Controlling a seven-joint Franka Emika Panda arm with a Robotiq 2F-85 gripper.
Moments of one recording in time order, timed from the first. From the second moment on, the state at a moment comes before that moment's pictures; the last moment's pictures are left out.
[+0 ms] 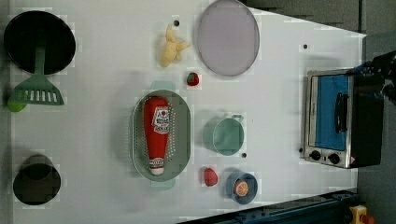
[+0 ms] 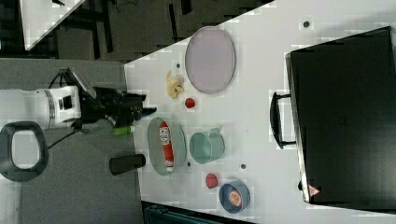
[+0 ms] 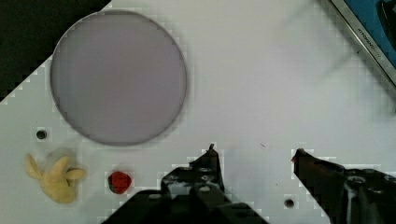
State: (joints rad) arm -0.03 0.03 0.02 -1.77 -0.02 0.21 -0.05
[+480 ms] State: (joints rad) arm -0.11 -0.16 0.17 -1.87 0.00 0.14 -0.02
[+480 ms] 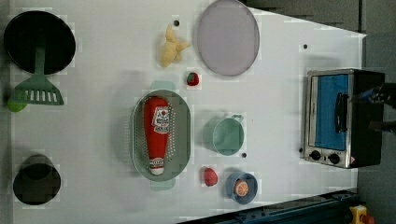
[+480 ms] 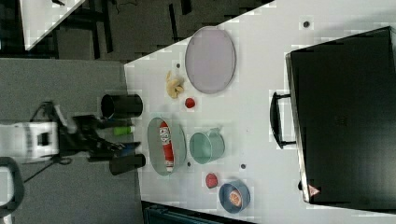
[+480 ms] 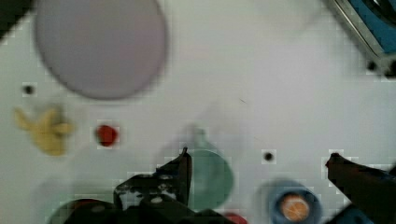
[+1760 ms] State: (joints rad) arm 0.03 0.21 0.77 -2.04 -0.02 0.67 0.01
